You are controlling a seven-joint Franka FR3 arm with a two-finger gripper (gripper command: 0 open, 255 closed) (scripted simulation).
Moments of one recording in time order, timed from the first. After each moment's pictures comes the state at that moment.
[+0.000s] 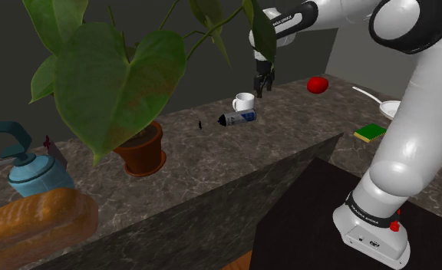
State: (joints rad) arm -0.10 0.12 -0.18 -1.86 -0.02 1.88 -0.38
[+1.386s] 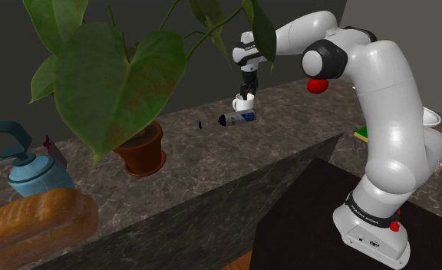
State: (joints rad) arm -0.19 0.67 -0.17 -1.29 0.08 1.88 -0.49
